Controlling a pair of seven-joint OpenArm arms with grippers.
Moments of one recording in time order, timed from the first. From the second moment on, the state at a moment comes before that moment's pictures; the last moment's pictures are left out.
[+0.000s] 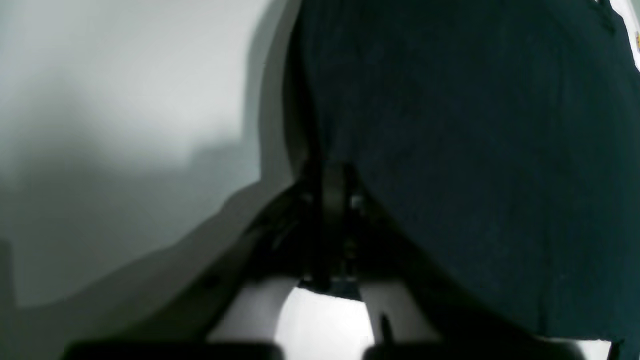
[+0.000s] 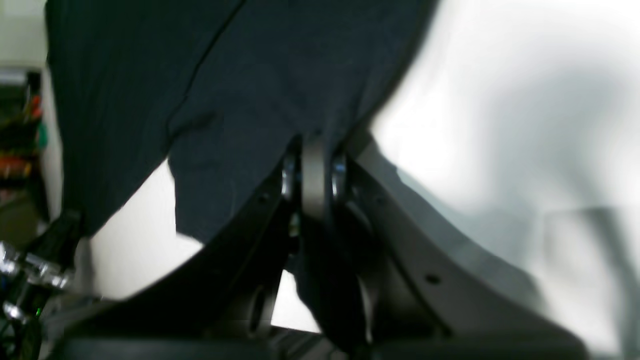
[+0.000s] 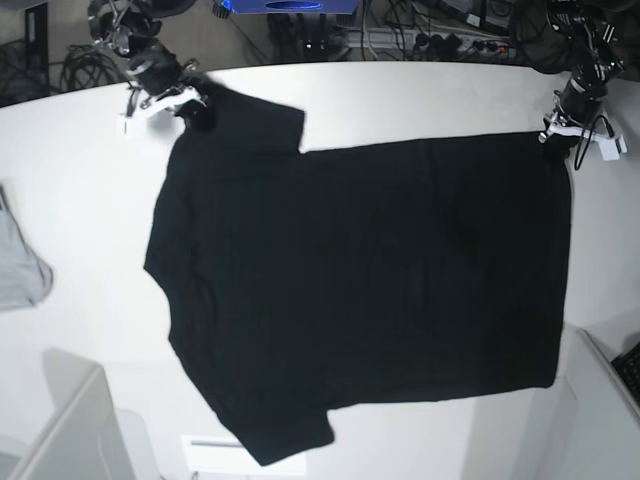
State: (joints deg) left arm 21.1 -15.4 -40.6 75.1 -47.1 -24.9 36.1; right arm -33.7 10.6 7.5 93.1 53.4 9.5 -29.0
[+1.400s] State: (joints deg) left arm 33.9 -17.9 -37.7 98.6 -44.6 -19.4 39.9; right arm -36.3 6.2 9.3 107.8 51.8 7.3 -38.0
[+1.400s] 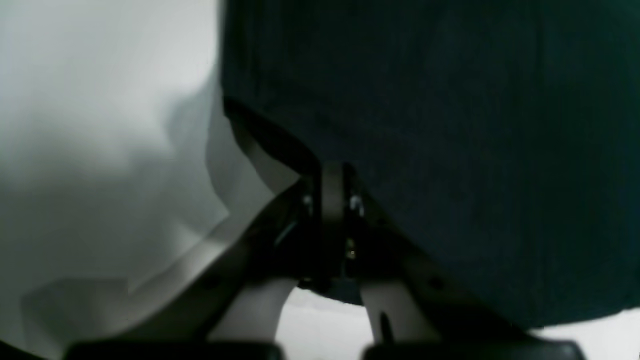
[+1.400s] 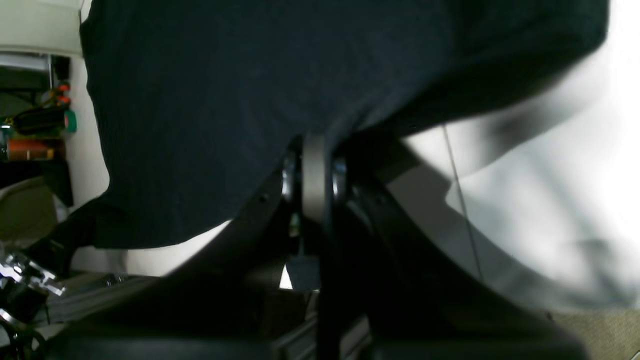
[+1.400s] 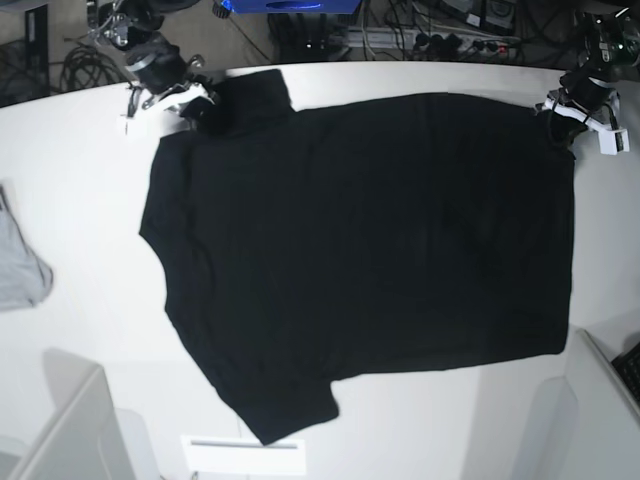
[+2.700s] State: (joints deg) left arm 20.1 -16.0 -45.5 98.9 -43.9 -14.9 55.1; right arm -9.1 6.2 9.2 100.0 51.6 -2.1 -53.7
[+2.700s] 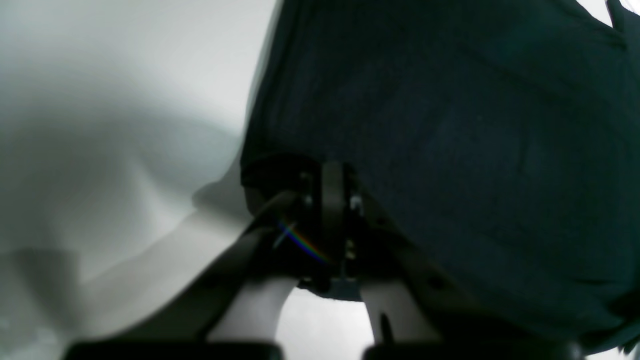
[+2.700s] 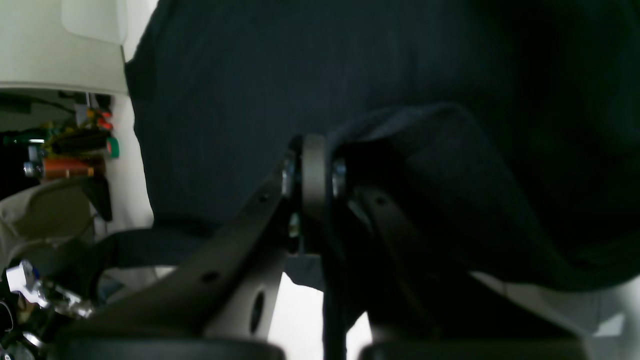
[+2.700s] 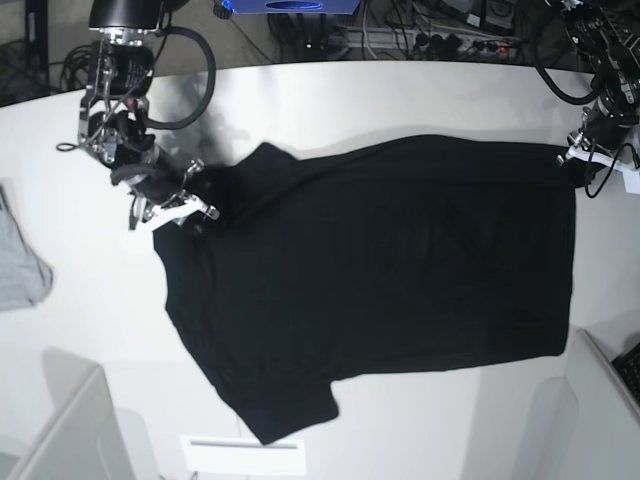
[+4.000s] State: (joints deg) left arm 1.8 -17.4 -39.4 88.5 -24.9 -14.9 55.9; right arm 9.3 5.9 8.9 79.2 51.6 -2.1 -53.3
